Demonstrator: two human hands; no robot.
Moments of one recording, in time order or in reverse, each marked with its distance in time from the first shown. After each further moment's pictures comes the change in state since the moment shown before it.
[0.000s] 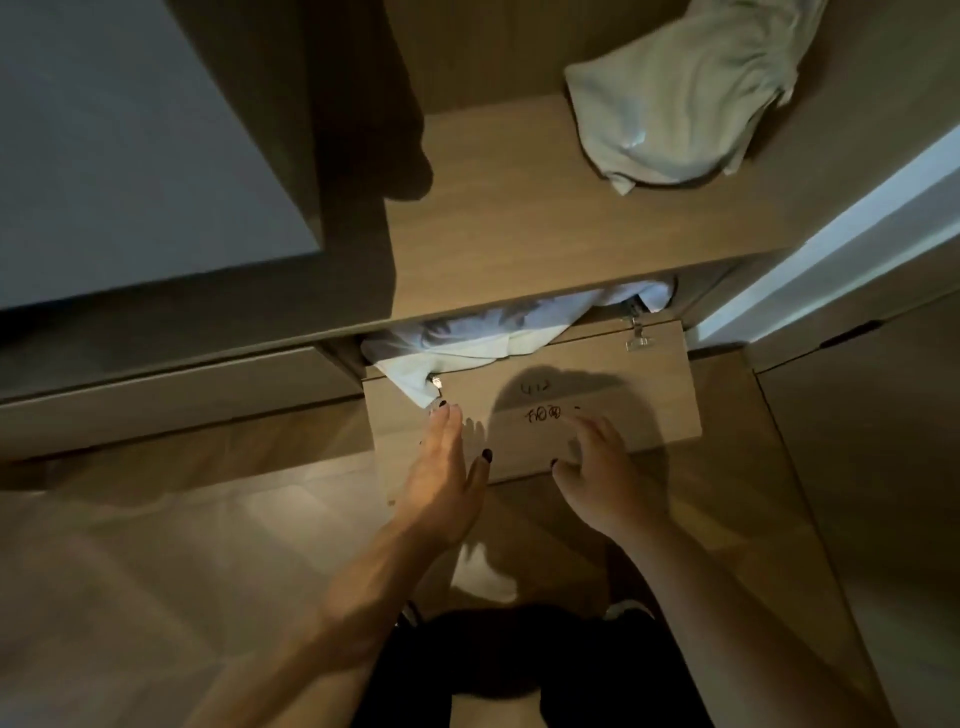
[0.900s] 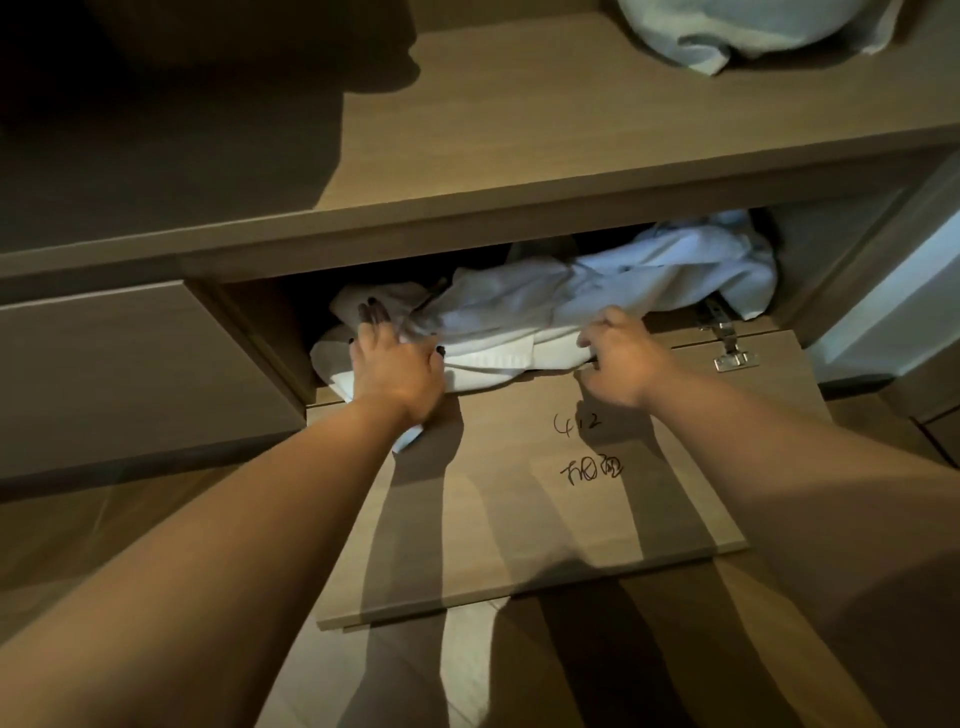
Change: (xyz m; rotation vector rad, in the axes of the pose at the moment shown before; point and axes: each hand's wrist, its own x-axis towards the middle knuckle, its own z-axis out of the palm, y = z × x) left_hand 0.258 -0.144 0.070 0.614 0.383 -0.075; right_hand 0.265 0.087 0.077 -0.434 0.183 -0.260
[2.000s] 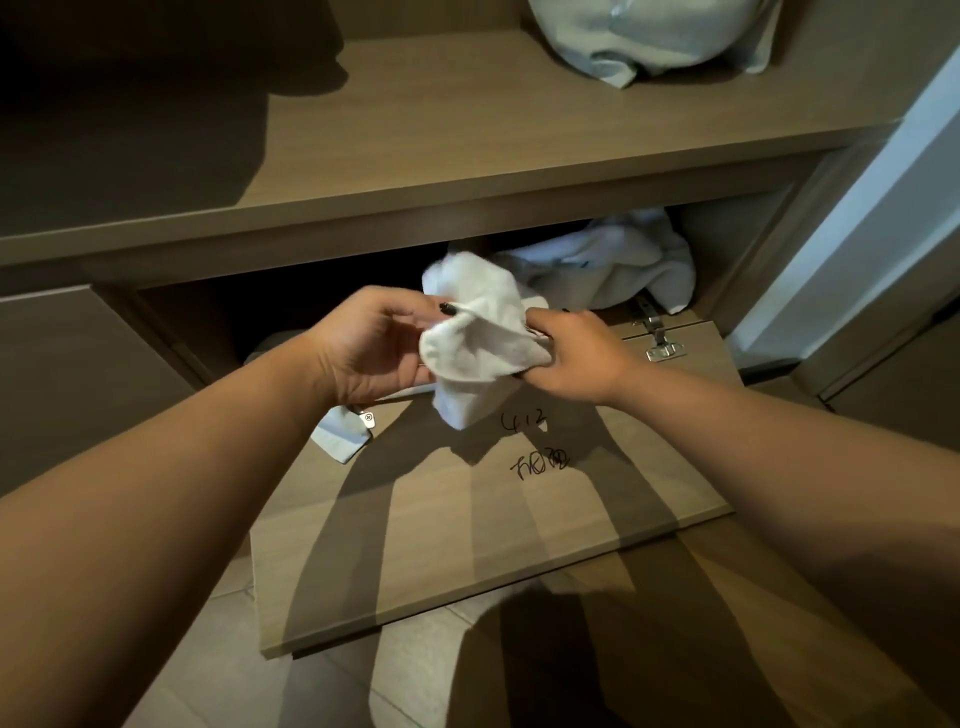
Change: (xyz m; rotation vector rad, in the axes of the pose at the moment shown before) left_hand -0.026 0.042 -0.080 -1.742 -0.923 0.102; right_hand -0.030 0.005 -0.016 0.183 0.199 -0.221
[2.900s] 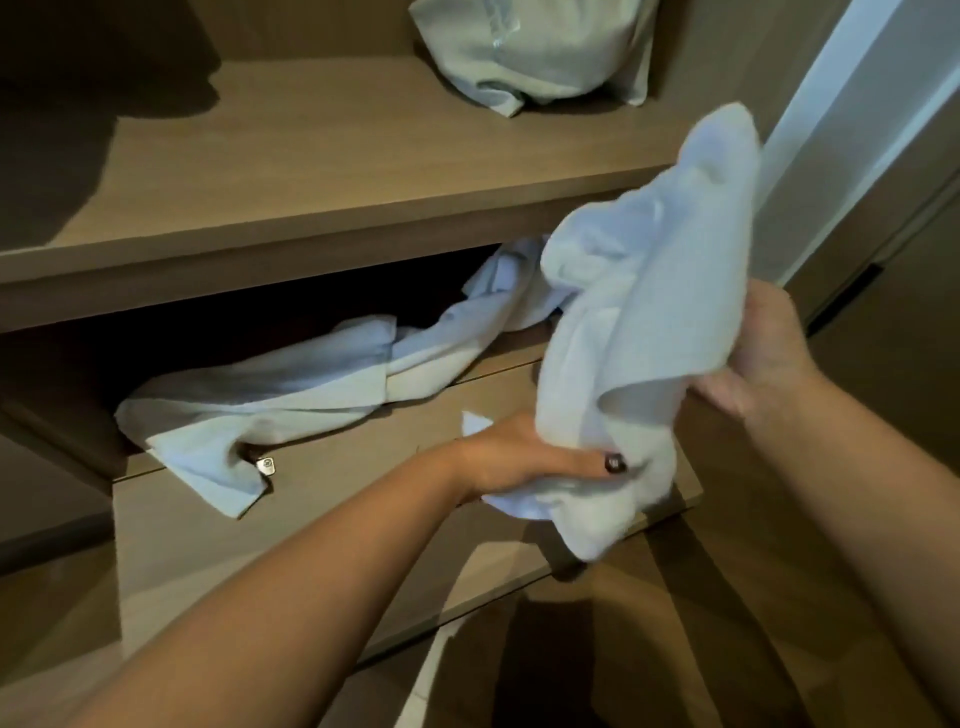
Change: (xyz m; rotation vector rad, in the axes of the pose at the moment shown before) left_hand 0.092 -0.099 0.121 0.710 -0.268 0.069; right_hand -0.090 0.048 -0.129 1.771 0.547 0.466
